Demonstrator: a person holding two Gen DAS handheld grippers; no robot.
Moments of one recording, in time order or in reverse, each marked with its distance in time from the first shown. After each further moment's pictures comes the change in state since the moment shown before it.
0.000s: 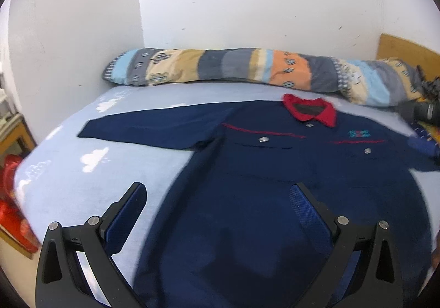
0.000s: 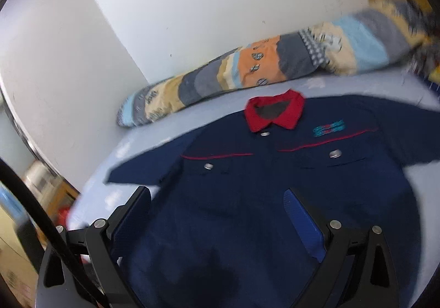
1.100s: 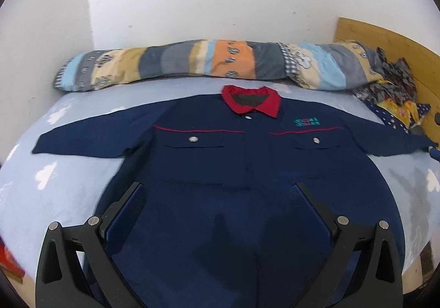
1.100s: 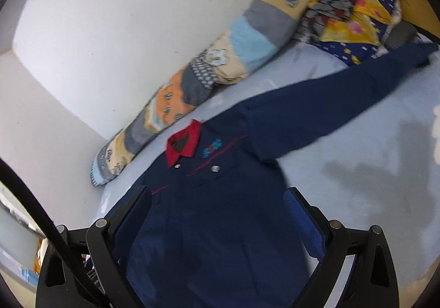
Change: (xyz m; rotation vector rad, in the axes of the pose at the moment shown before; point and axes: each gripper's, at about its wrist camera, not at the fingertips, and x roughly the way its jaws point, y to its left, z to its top) left arm 0.005 -0.081 0.017 0.133 0.101 -0.191; right arm -0.150 -0.174 0.020 0.306 -0.102 -0.161
